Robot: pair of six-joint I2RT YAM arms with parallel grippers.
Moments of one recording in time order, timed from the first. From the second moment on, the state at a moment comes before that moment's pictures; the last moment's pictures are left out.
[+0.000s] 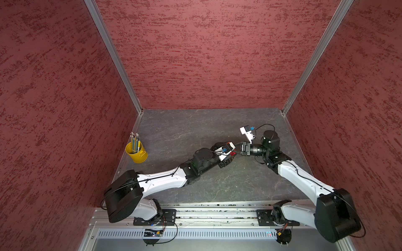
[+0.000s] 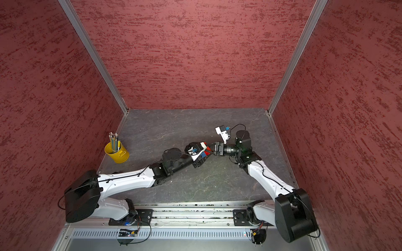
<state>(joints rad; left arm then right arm) -0.99 1.39 0.75 0.54 -0.06 0.26 0.29 1.22 0.70 0.26 -1.07 0.80</state>
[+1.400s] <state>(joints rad) -0.92 1.34 0.73 0.54 0.00 0.21 0.23 1.32 0.66 0.64 -1.11 1.12</state>
